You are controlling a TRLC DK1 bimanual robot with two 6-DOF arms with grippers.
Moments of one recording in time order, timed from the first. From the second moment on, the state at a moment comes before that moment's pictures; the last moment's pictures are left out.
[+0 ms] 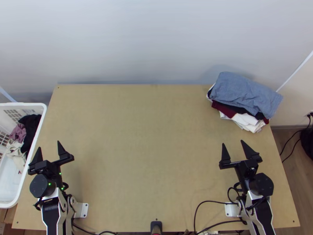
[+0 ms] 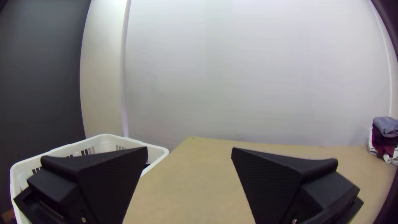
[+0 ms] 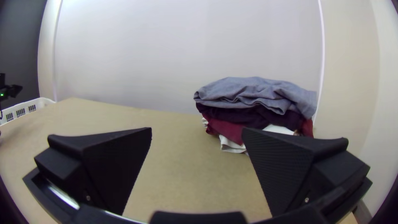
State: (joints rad) left arm 0.28 0.01 0.04 0.04 -0.13 0.01; right arm 0.17 0.00 0.01 0.01 0.02 -0.03
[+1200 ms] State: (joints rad) left arm 0.51 0.01 0.10 -0.07 -0.12 0.08; right arm 0.17 0.00 0.01 0.01 0.02 -0.03
